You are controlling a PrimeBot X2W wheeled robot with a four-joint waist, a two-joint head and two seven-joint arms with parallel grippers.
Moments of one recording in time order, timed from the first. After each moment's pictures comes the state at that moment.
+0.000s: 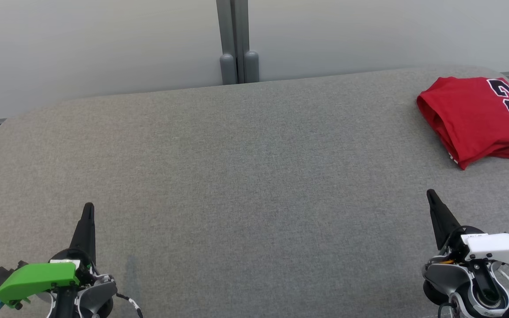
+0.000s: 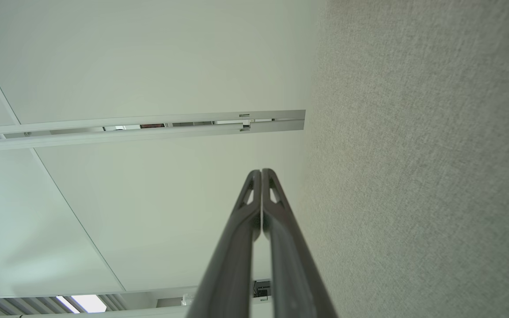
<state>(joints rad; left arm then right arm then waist) -0.10 0.05 0.11 0.25 -1.61 -0.13 0.11 -0.11 -0.05 -0.11 0.24 1.61 0.13 0.11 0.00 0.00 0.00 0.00</state>
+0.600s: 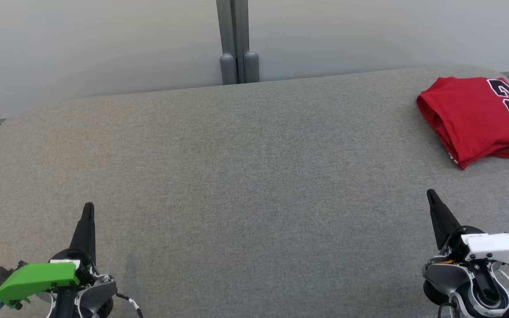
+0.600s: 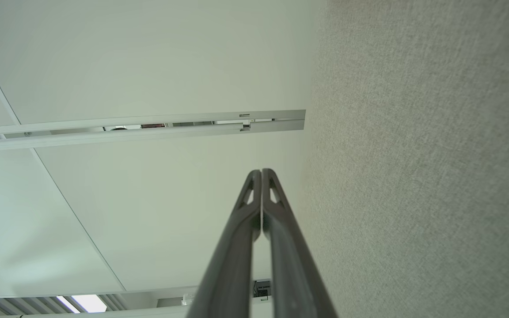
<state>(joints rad) -0.10 0.05 0.11 0.25 -1.61 -0.13 0.11 -0.11 -0.05 -0.11 0.24 1.61 0.13 0.11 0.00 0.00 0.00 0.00</state>
